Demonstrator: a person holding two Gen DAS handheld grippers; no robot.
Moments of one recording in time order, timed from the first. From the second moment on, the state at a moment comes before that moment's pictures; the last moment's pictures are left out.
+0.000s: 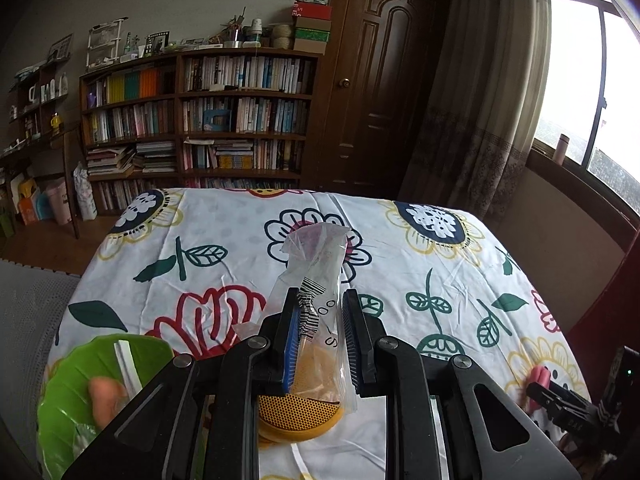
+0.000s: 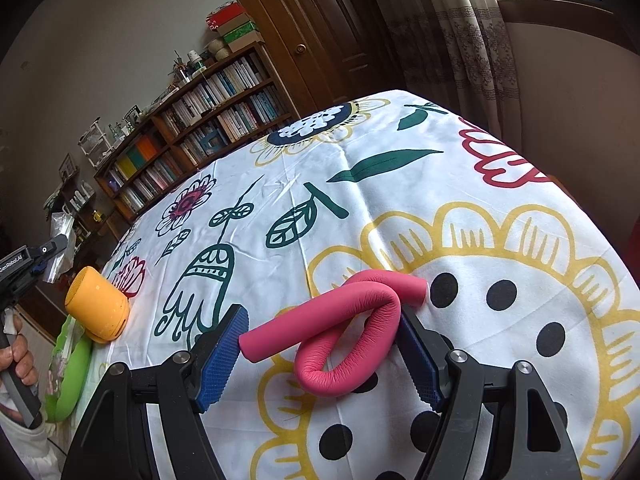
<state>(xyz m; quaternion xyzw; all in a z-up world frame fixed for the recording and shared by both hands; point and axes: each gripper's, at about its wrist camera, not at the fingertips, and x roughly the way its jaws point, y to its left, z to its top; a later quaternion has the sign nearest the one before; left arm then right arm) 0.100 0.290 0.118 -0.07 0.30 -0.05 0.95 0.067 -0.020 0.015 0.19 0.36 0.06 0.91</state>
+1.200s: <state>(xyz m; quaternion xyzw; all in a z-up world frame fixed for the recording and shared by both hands) 0.005 0.431 0.059 -0.15 0.35 0.04 0.92 0.049 0.083 0.059 0.12 0.35 0.13 0.92</state>
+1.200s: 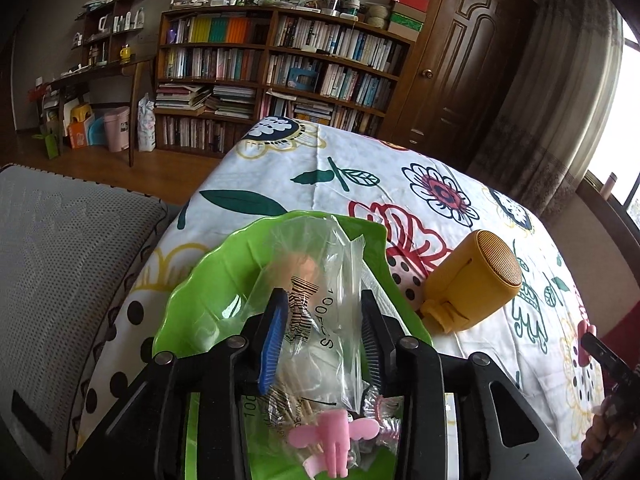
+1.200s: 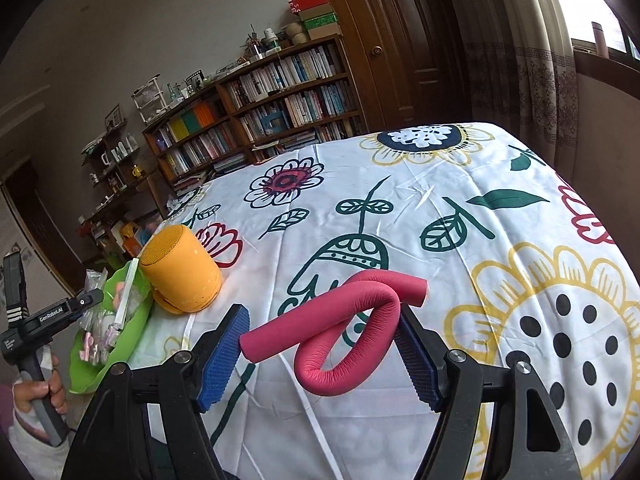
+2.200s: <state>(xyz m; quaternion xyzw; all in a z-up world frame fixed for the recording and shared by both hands) -0.068 0.483 0.086 -0.18 0.27 0.09 0.94 0.046 0.305 0.100 0.01 0.30 0.36 0.88</state>
